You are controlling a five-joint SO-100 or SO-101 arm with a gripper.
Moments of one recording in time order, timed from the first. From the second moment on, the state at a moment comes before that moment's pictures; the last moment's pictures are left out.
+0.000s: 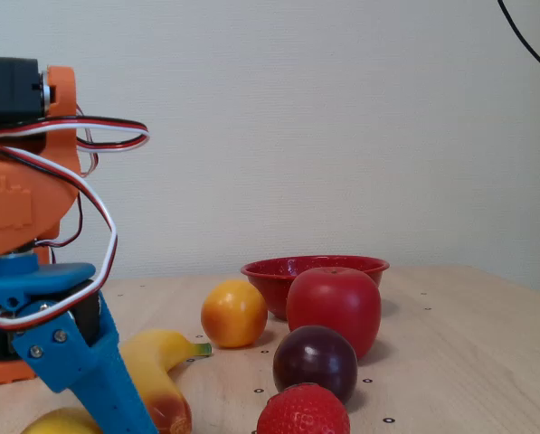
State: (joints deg) arm -66.6 26.5 13.4 103.5 73.9
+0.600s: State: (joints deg) arm -66.6 26.7 13.4 103.5 73.4
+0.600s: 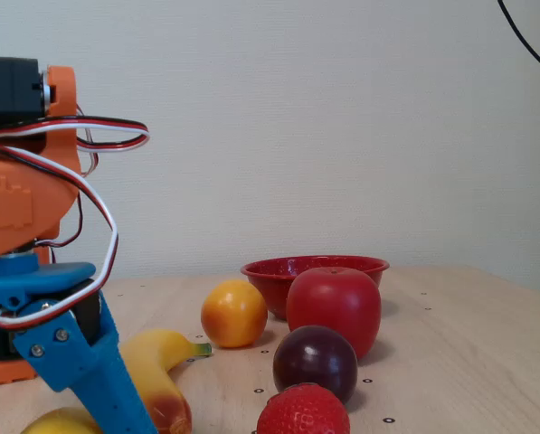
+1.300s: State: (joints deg) arm -47.9 79.3 54.4 103.5 51.5
